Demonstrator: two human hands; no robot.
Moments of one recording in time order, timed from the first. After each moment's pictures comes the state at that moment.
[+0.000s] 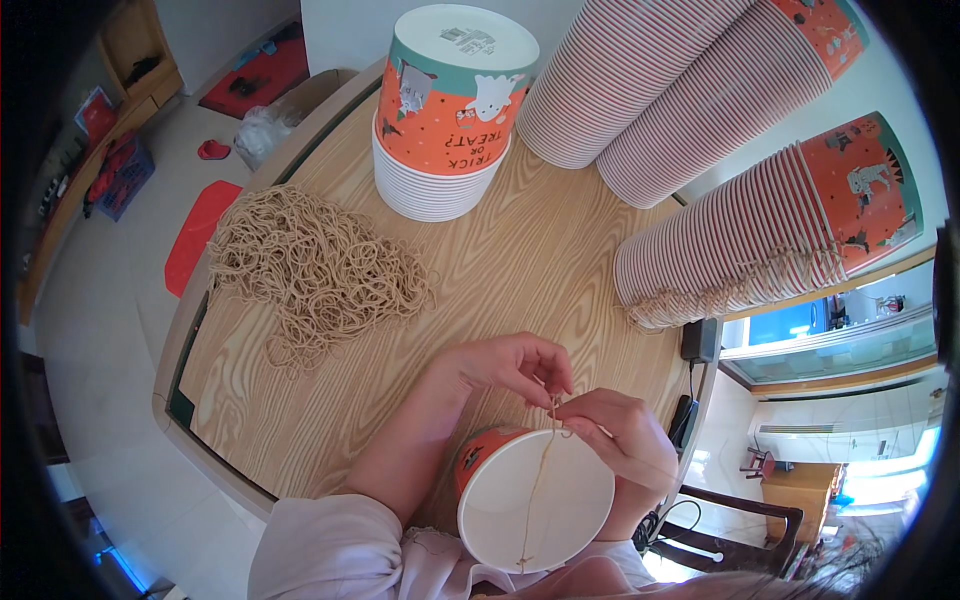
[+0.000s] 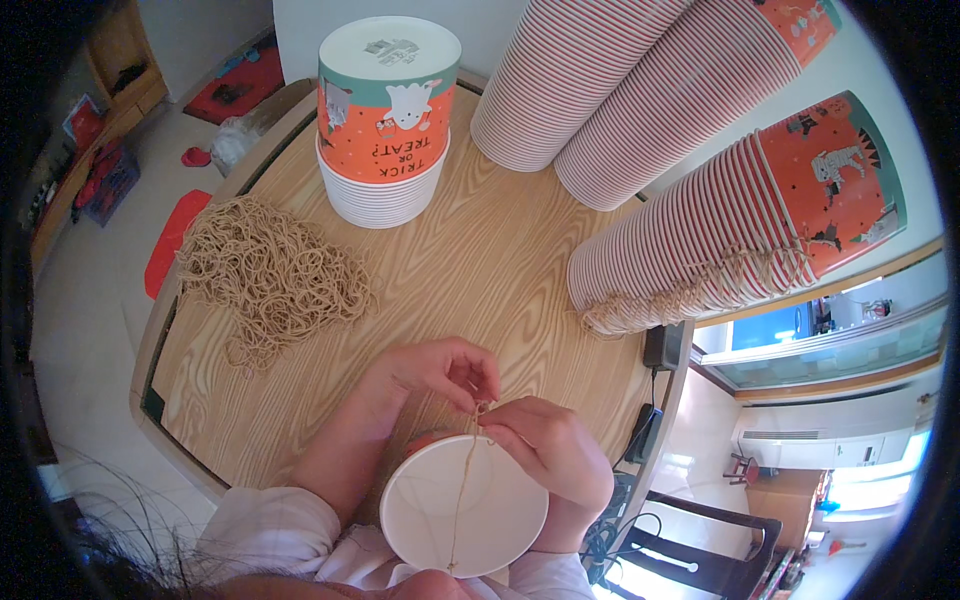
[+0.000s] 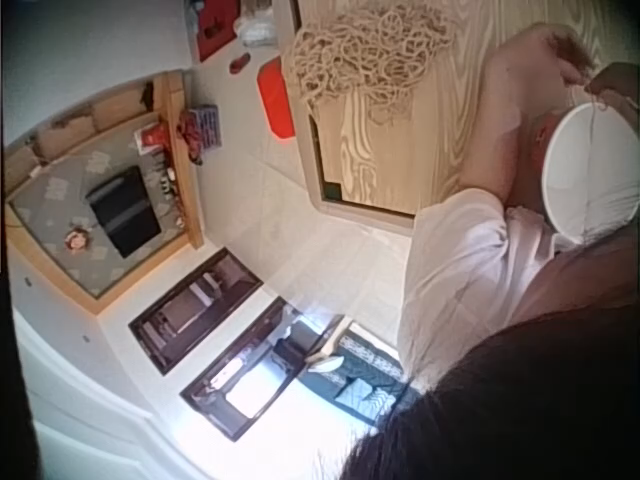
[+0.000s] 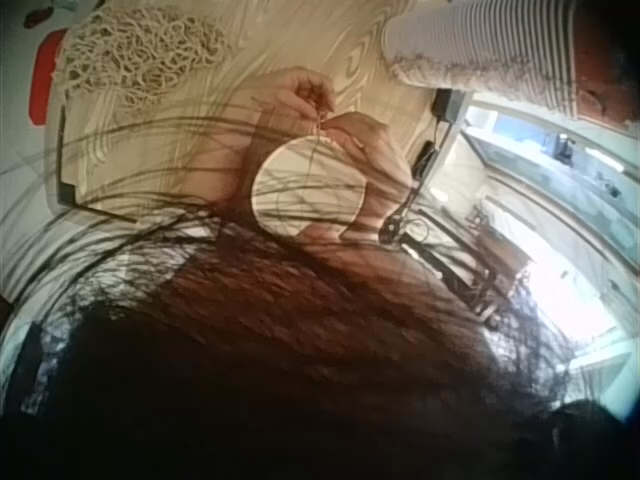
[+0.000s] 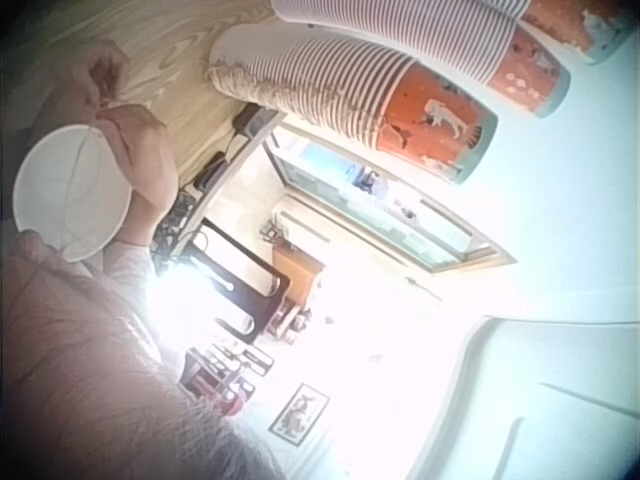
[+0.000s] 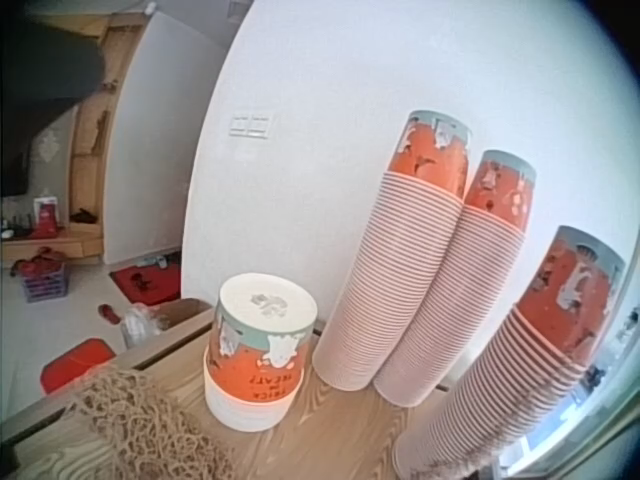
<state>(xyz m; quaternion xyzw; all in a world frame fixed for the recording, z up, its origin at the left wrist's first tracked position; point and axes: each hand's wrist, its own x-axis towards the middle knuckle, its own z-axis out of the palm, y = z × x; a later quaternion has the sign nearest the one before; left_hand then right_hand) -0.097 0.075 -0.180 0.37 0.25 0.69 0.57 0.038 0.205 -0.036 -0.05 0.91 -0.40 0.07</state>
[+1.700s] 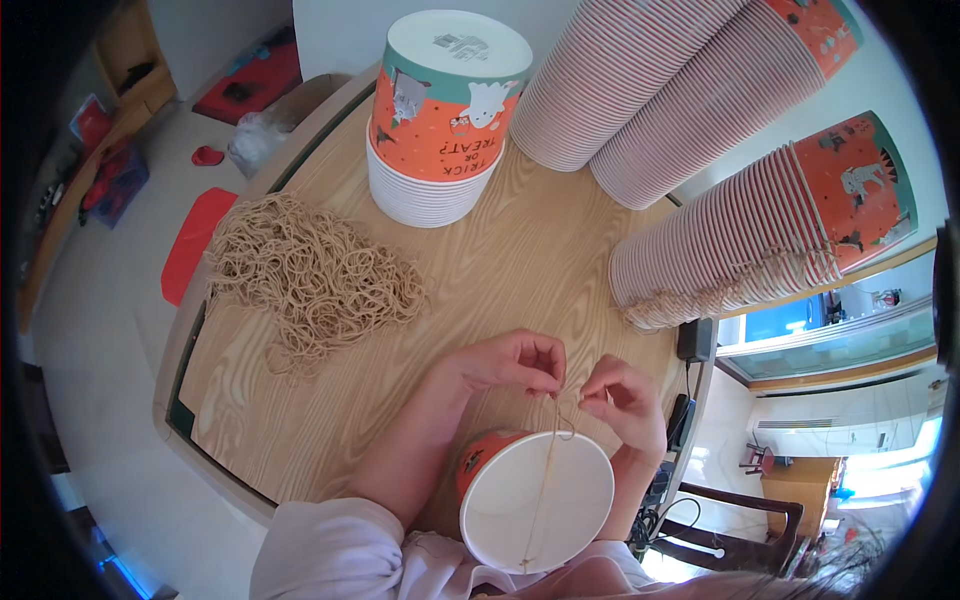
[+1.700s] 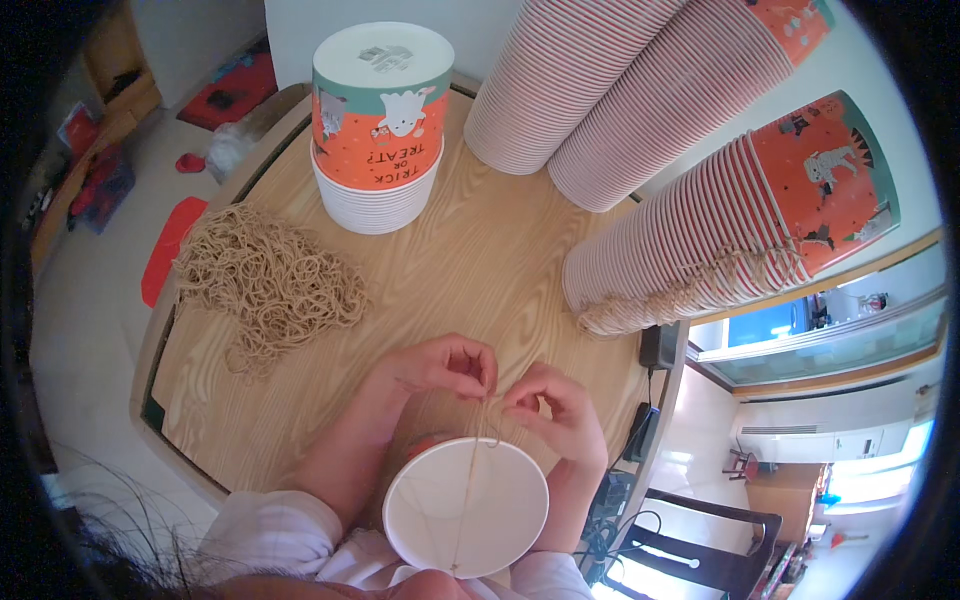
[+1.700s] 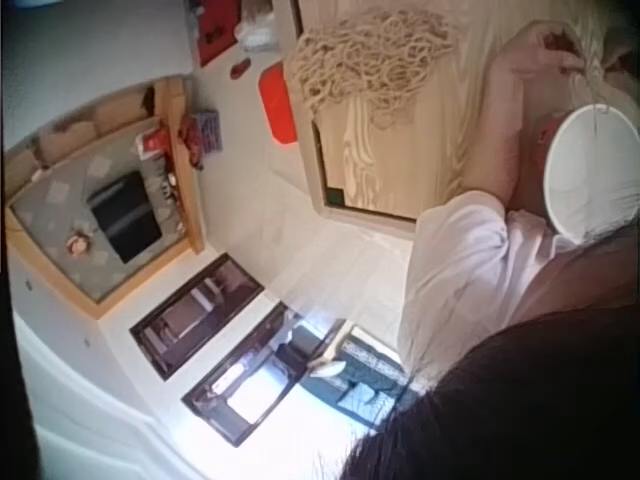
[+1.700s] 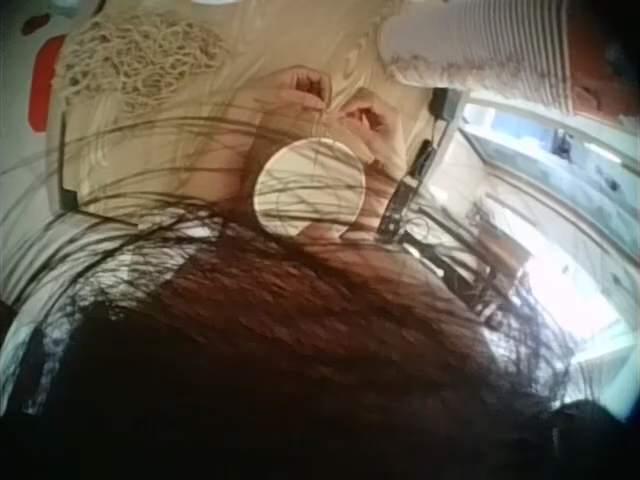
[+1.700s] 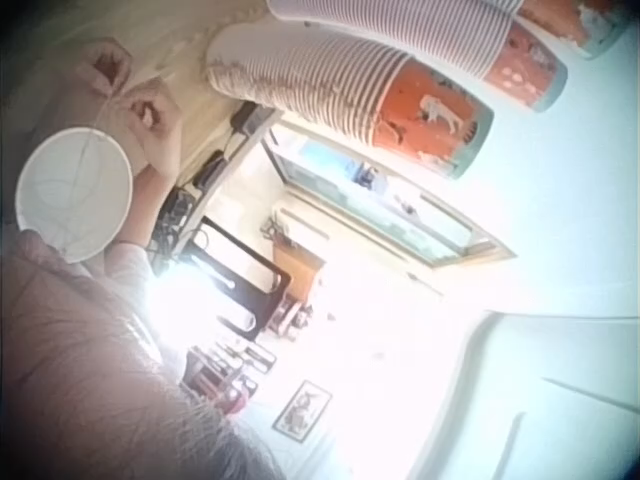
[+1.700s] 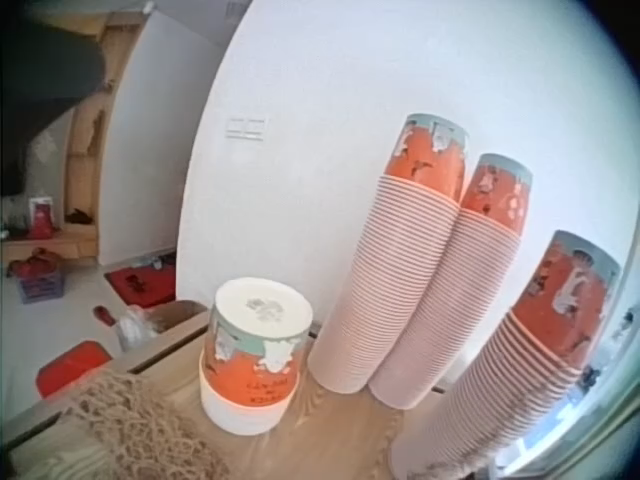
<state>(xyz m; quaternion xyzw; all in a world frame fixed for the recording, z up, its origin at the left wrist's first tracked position) -0.100 0.080 -0.181 0.35 0.25 0.72 0.55 0.031 0.239 -0.079 -0.04 0.79 -0.61 -0.01</state>
